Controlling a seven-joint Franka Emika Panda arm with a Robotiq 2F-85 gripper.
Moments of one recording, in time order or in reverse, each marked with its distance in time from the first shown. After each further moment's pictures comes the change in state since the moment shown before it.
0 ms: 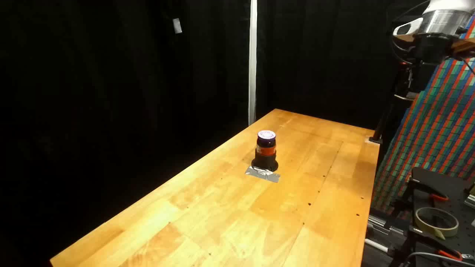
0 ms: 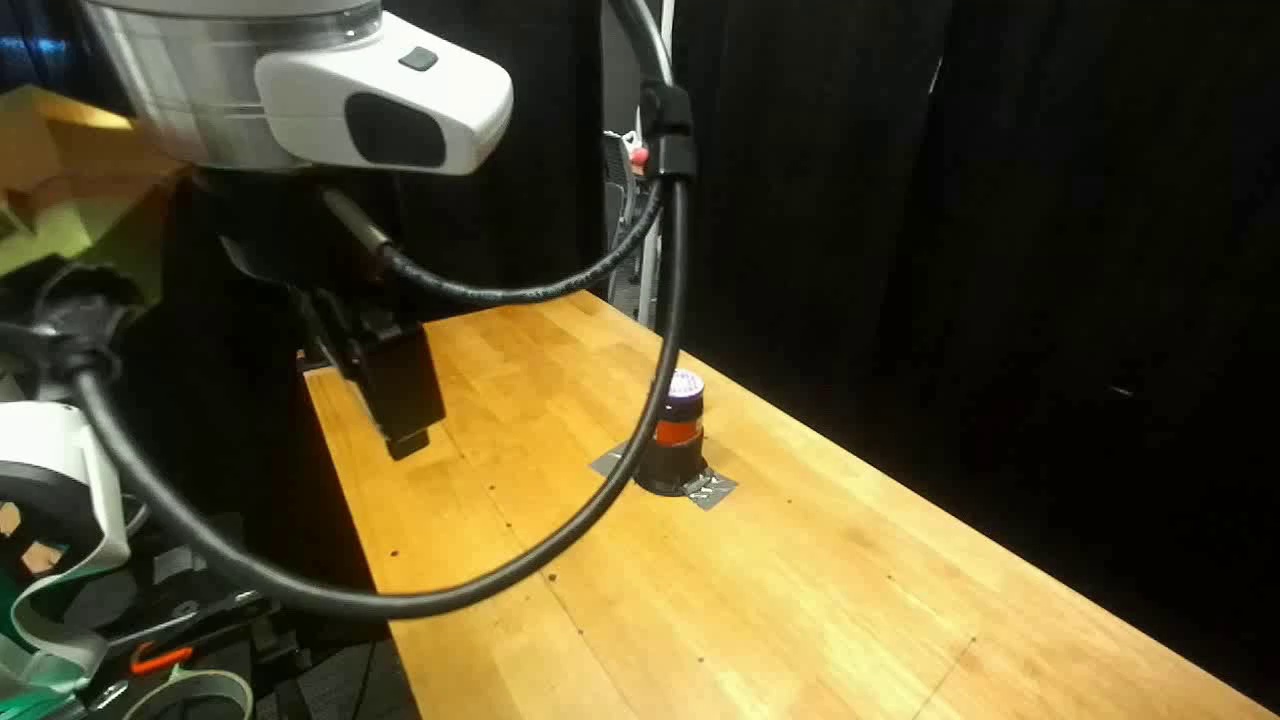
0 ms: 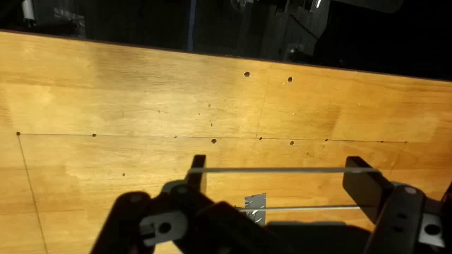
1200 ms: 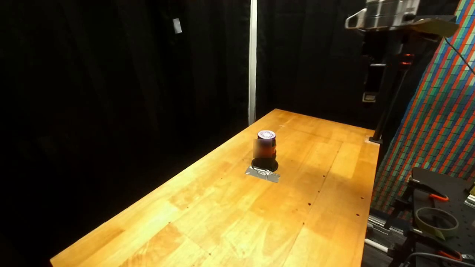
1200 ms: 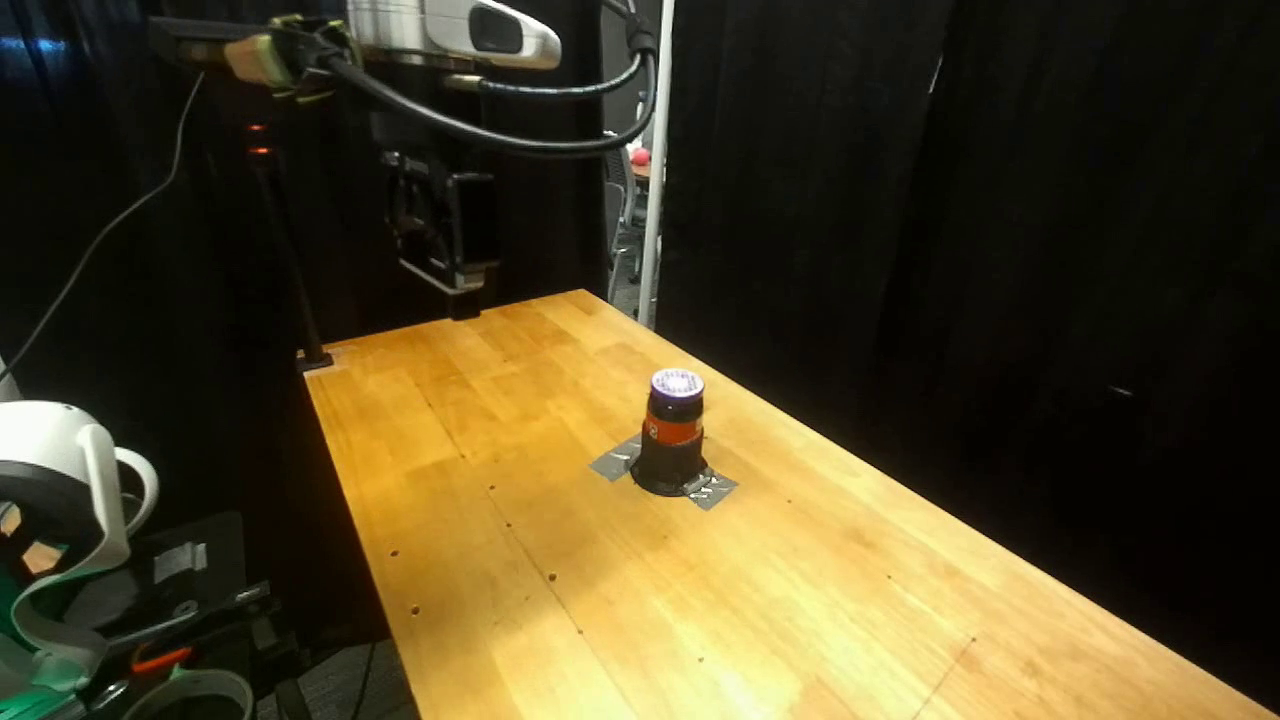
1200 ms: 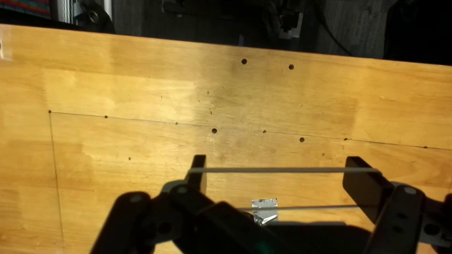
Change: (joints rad) arm 0.011 0.362 0.385 0.367 -0.095 -0.141 0.423
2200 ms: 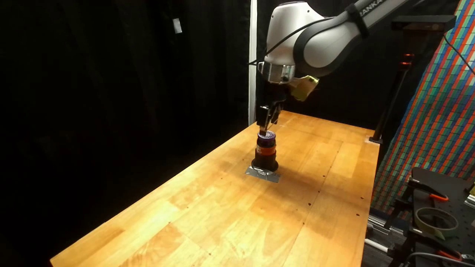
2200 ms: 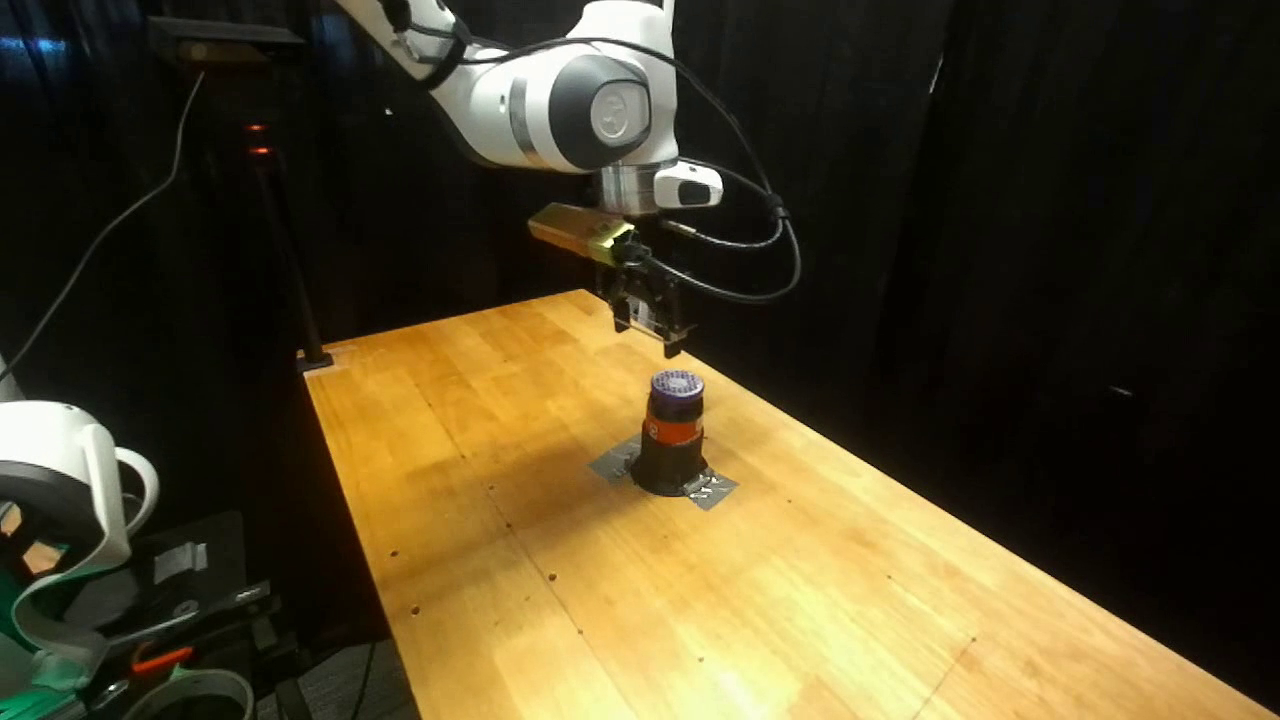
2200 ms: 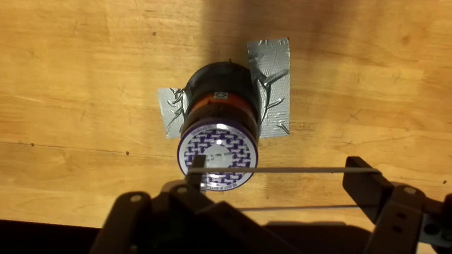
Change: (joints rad) arm 0.063 0.750 -0.026 0.538 -0.158 0.393 0.144
